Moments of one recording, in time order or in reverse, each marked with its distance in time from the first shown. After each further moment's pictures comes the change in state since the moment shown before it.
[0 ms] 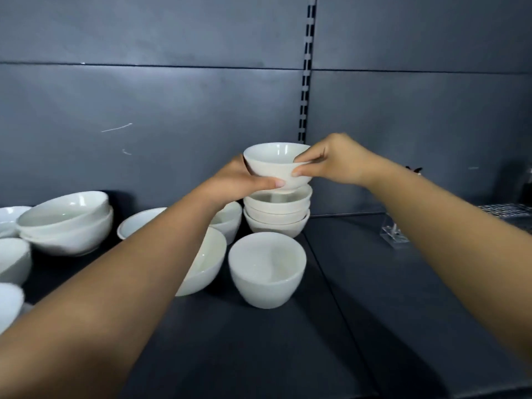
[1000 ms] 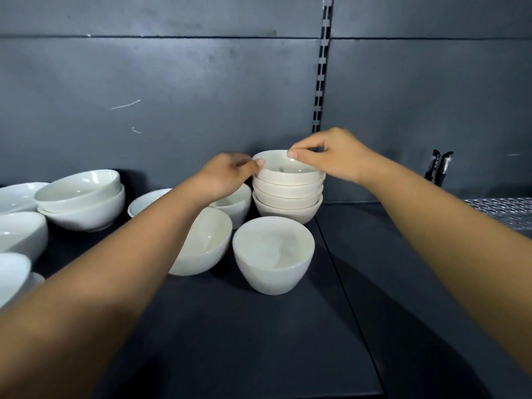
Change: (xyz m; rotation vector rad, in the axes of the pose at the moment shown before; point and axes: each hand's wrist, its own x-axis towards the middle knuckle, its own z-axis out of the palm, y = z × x) left_hand -0.026 -0.010 -0.005 0.328 0.185 -0.228; right_hand 0.005 0.007 0.028 0.106 0.006 0.001
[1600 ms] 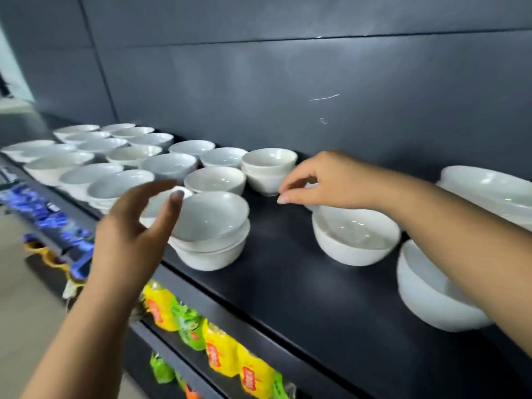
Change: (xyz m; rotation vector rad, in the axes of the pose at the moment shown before) left_hand -0.262 -0.083 -0.125 0.168 1.003 -0.248; right_hand 0.021 -0.178 0.121 0.001 -0.513 -0.569
